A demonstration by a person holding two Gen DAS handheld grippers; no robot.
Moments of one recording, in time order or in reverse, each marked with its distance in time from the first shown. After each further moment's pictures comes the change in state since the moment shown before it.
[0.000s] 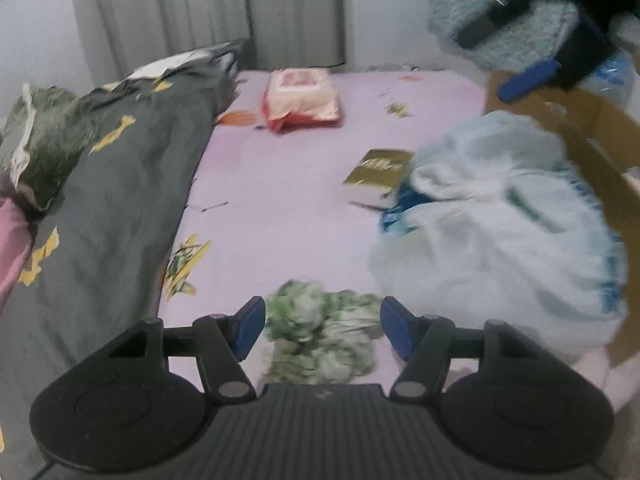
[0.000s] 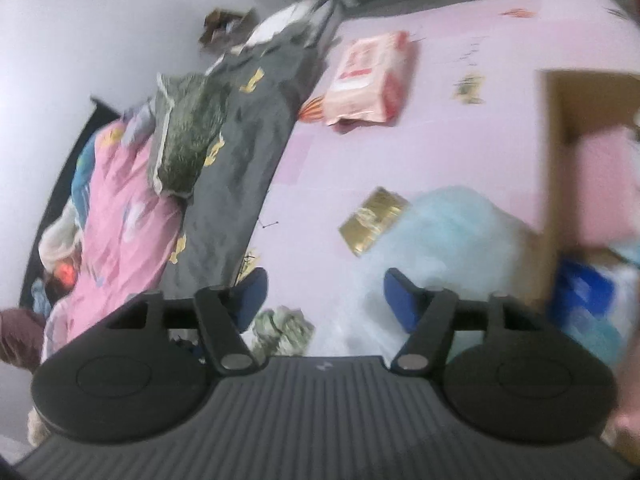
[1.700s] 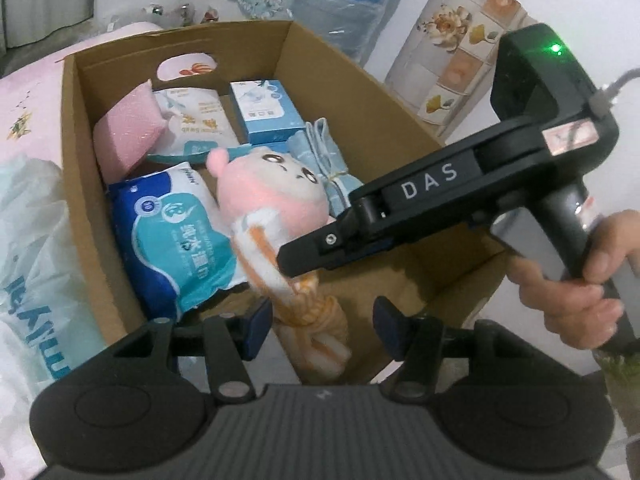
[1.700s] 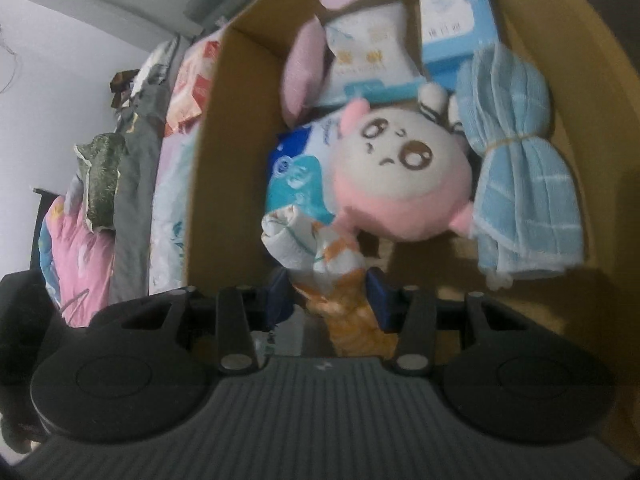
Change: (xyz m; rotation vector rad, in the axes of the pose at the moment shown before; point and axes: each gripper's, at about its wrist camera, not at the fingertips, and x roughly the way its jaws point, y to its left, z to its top) left arm -0.007 -0.270 0.072 0.265 0.234 -0.667; right arm -0.140 -0.200 -0.176 0.402 -0.057 -0.100
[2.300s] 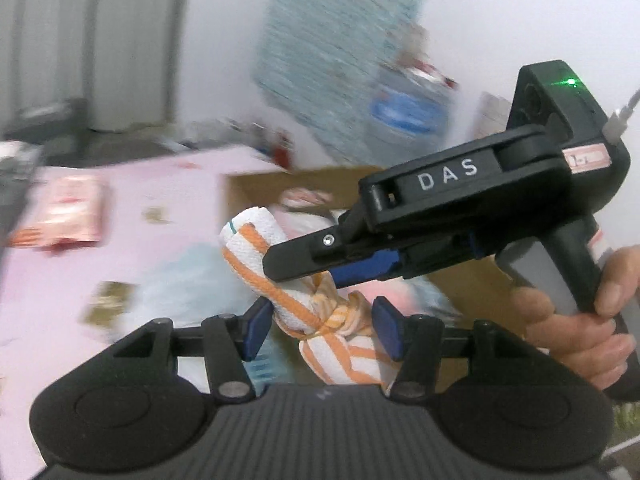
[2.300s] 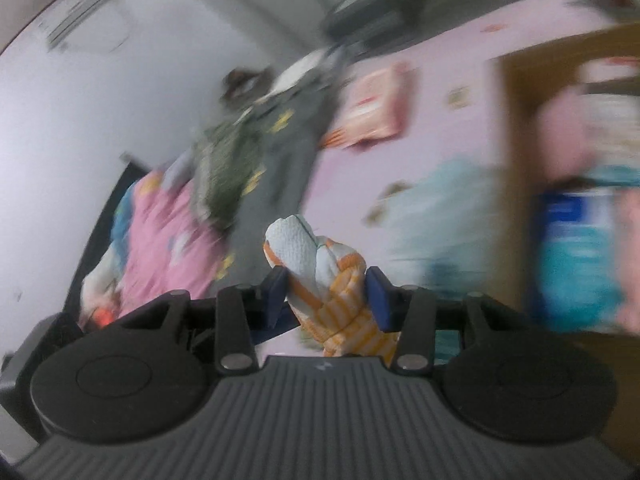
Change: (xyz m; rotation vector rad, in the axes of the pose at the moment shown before) left arm -0.118 0.023 -0.029 -0.010 -0.359 0.164; right arm -0.003 0.170 -0.001 -0.217 -0.163 0.205
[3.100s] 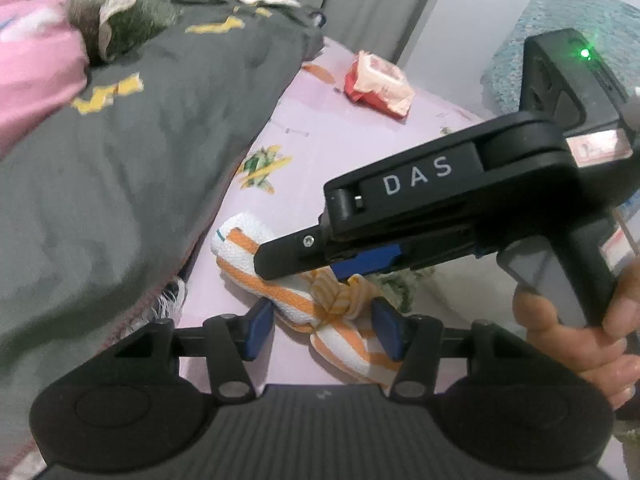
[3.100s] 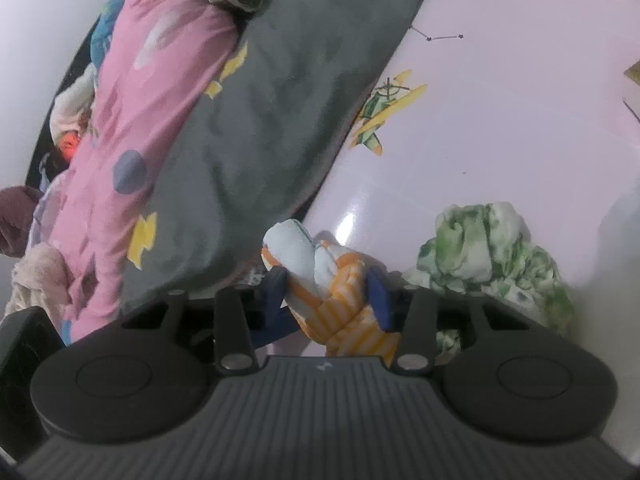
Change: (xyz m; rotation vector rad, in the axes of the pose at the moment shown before) left arm -0.107 0.211 -0.179 -0.545 0.030 0.417; right arm 0.320 0.139 -0.094 -0.284 0.547 0.050
